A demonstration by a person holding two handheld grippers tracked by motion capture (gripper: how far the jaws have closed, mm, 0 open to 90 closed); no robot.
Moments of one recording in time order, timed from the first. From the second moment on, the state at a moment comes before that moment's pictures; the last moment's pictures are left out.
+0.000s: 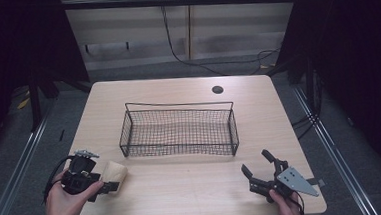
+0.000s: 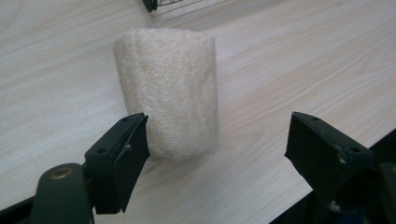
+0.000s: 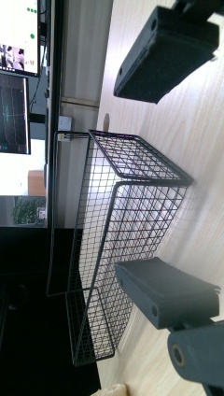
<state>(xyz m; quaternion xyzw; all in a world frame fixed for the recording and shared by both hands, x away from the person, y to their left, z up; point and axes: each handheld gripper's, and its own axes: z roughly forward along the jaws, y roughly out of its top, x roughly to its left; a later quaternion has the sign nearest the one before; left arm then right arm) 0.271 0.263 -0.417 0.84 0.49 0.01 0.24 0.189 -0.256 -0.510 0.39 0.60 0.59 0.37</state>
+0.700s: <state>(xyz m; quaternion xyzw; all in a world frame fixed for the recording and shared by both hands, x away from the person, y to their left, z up) 0.304 0.258 -0.425 0.84 0.51 -0.02 0.16 0.189 -0.256 -0.510 0.39 0.60 0.59 0.37</state>
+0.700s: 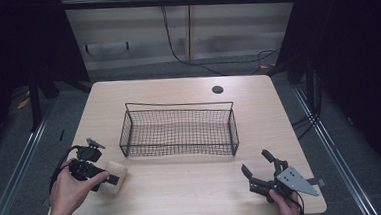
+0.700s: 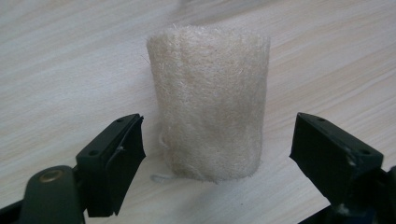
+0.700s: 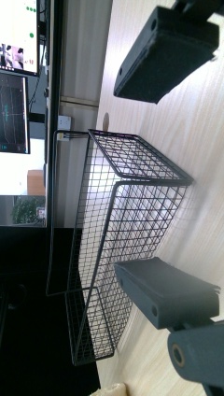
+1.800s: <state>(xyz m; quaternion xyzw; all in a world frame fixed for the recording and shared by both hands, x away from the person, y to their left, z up) 0.311 0.249 -0.453 0.85 0.51 -0.05 0.12 0.190 -0.256 -0.510 0.39 0.61 0.59 0.37</state>
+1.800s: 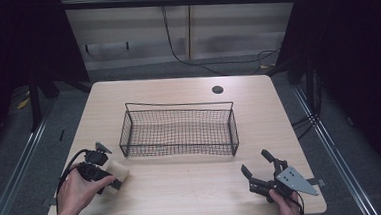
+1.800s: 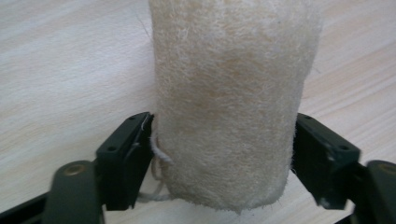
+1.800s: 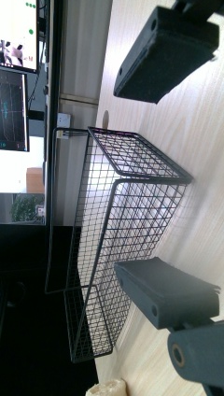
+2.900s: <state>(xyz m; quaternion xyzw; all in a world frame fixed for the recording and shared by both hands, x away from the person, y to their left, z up) 0.300 0.245 -0.424 0.86 0.47 -0.07 0.19 0.190 -0.256 -0.510 0.39 0.61 0.59 0.37</state>
